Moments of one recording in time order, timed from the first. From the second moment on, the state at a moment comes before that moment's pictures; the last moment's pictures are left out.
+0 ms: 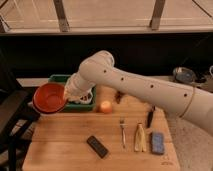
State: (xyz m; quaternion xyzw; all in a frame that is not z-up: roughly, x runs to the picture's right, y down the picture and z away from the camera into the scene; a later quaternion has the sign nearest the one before) arm -0.158 0.020 0.651 0.03 -0.37 -0.60 0.70
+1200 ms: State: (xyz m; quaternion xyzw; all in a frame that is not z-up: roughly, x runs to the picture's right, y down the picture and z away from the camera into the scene) arm -0.095 -0.028 0.716 -0.01 -0.36 -0.55 0.75
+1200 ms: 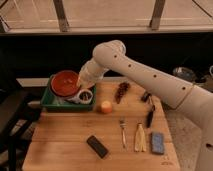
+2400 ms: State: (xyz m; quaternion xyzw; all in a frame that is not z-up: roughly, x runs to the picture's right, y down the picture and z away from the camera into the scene) arm -0.111 -0.049 0.853 -0.02 -0.39 -0.56 0.73
